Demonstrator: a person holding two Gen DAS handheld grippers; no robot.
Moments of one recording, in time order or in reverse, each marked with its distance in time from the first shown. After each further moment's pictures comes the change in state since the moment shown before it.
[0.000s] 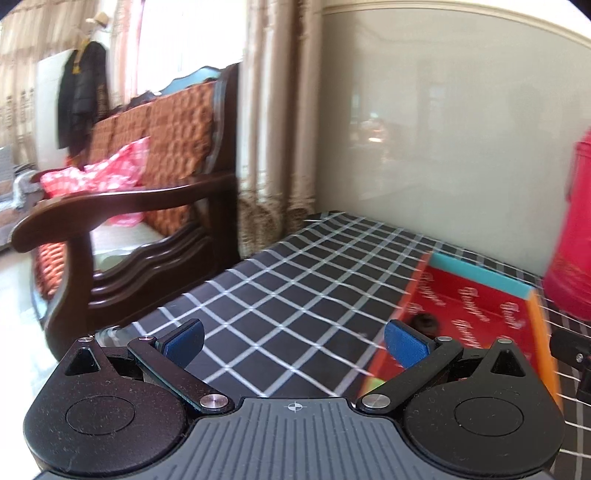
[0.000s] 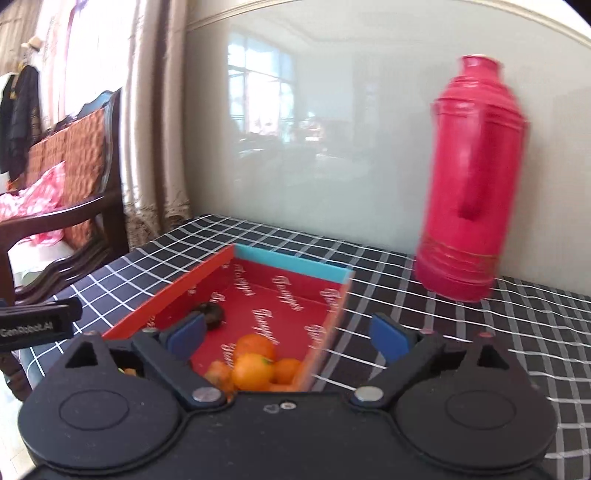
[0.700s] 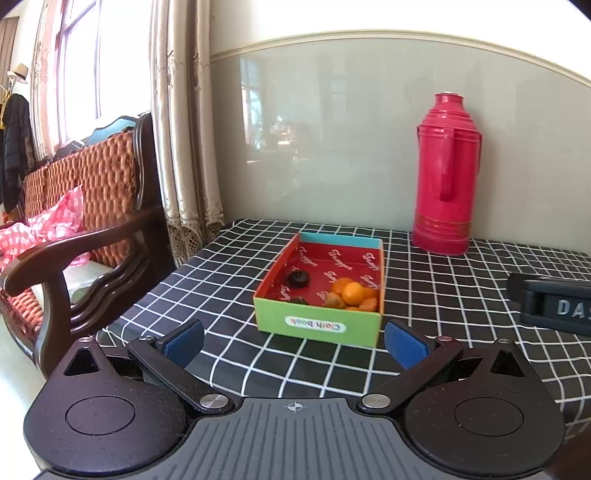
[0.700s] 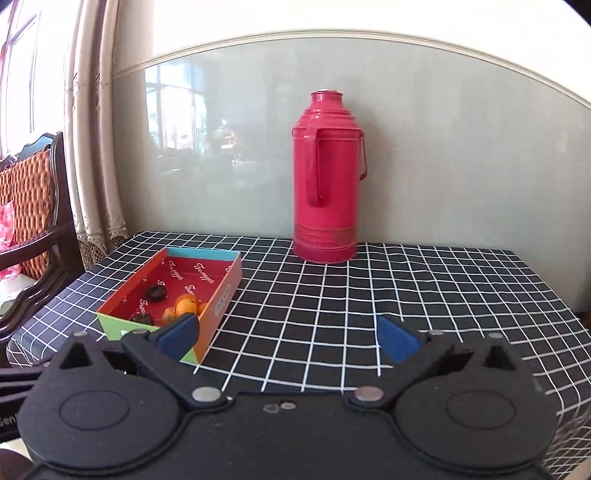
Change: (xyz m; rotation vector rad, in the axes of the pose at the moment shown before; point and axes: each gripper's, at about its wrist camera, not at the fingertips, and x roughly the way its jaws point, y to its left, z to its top) left arm -0.199 -0.016 -0.033 0.203 -0.030 -0.222; right arm -0.171 -0.029 -0.038 0.145 -0.022 -0.216
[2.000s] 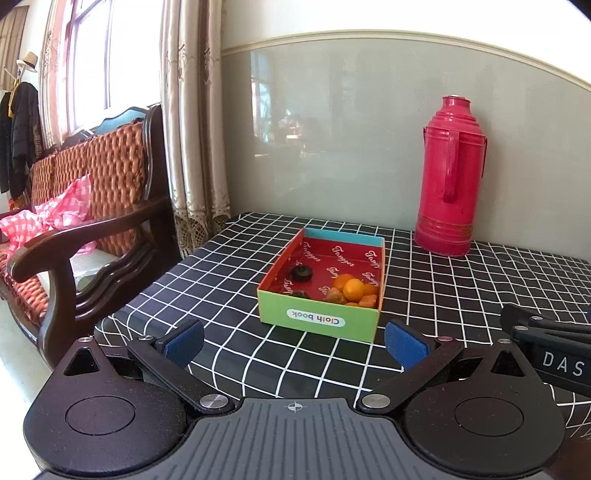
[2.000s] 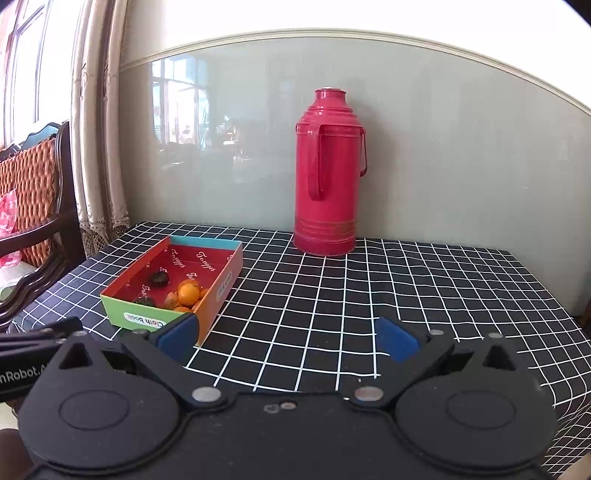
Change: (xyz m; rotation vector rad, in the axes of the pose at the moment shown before) left arm -0.005 -0.002 0.000 -0.036 0.021 0.020; right arm -0.011 0.001 -0.011 -0.035 0.002 0.001
